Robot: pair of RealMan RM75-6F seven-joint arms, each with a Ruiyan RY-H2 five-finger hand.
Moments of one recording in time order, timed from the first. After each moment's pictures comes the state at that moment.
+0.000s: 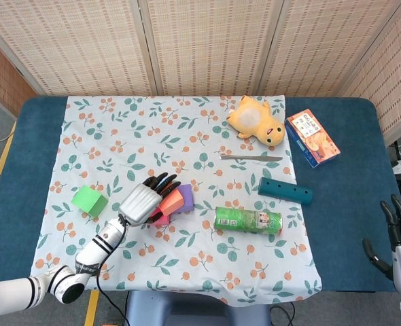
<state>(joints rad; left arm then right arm) -0.79 -1.51 -0.11 -1.49 1.37 1.00 0.36 -0.07 -1.18 0.09 -1.59 -1.74 1.84 -0.12</state>
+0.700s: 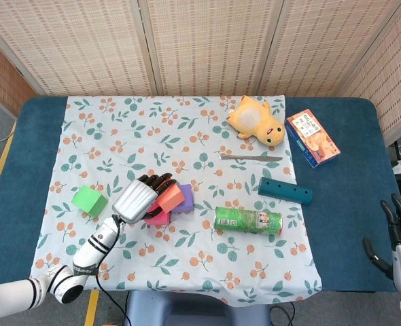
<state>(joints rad) -0.75 -1.53 -0.11 -1.43 1.50 1.16 0.29 -0.07 -1.18 0.10 -1.59 -1.73 1.84 -0.12</state>
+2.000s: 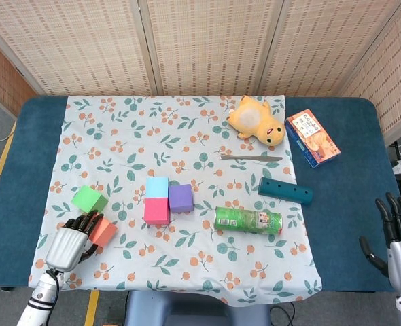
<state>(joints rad) -0.27 -1.53 0.10 -1.28 1.59 1.51 0.29 -0.06 -1.20 0.10 -1.59 -1.72 1.81 -0.15</state>
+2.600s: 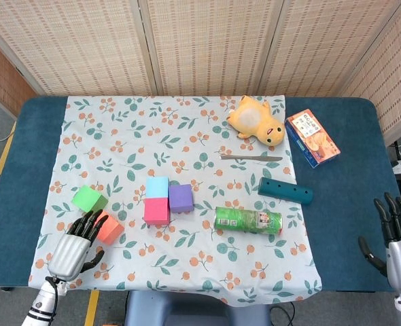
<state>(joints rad) -0.25 -1.43 0.10 -1.57 1.60 1.46 0.28 -0.05 -1.20 0.09 -1.58 -1.72 1.81 -0.15</state>
